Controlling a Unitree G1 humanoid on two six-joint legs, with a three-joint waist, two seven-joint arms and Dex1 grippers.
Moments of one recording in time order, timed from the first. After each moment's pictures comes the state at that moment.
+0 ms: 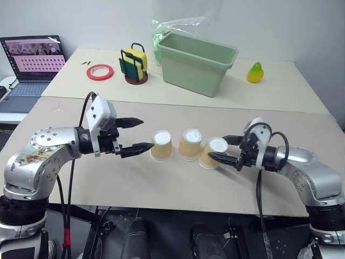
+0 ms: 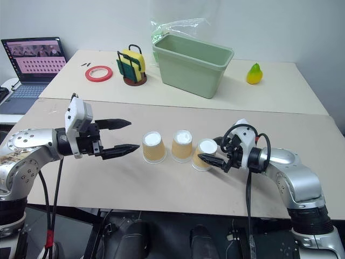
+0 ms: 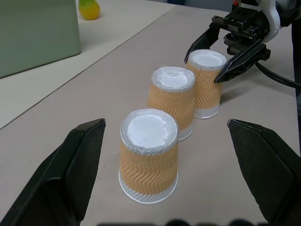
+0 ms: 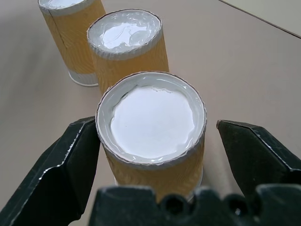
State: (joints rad) left arm -0.43 0.81 0.14 -0.39 -0.64 0.74 -0.95; right arm -0.34 -0.72 -0.04 -0.25 0.52 0.69 0.85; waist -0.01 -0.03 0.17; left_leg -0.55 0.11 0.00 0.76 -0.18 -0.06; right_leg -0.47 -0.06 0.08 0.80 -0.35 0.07
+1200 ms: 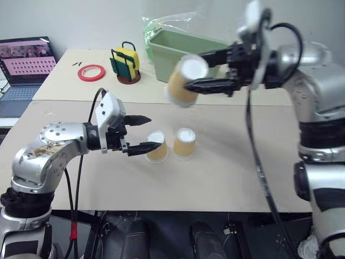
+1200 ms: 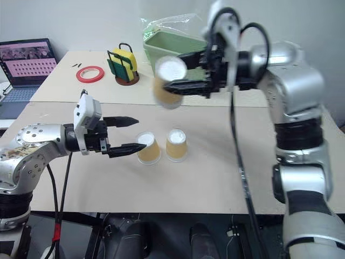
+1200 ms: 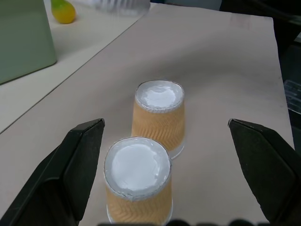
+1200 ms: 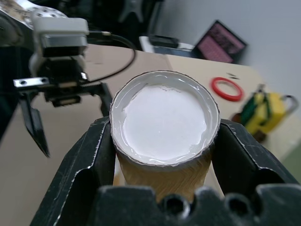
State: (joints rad) left arm -0.51 0.80 0.06 -0.37 -0.65 0.74 -0.97; right arm -1.22 -0.60 0.16 0.12 0.49 0.68 1.22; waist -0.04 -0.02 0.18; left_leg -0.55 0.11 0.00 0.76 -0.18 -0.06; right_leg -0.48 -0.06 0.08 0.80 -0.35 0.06
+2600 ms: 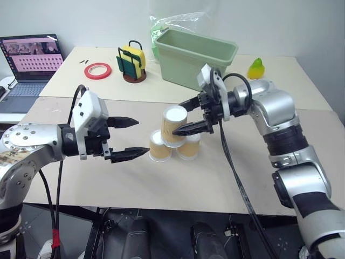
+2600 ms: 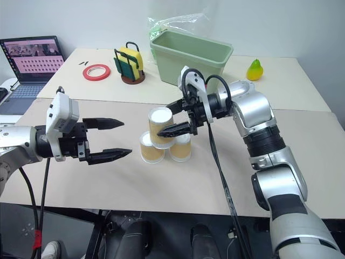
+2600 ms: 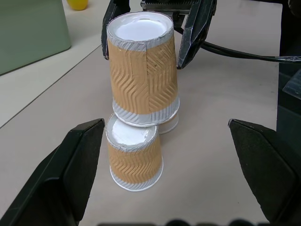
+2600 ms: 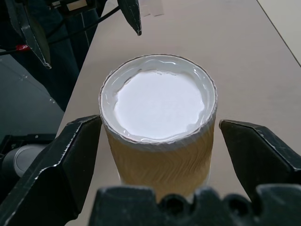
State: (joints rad) left arm -0.41 0.98 0.23 -0.53 -0.83 0.86 -0.90; right arm -1.11 -0.51 0.26 0.28 0.36 0.65 1.38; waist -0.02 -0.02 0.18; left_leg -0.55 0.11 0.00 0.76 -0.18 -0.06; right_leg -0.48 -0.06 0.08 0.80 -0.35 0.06
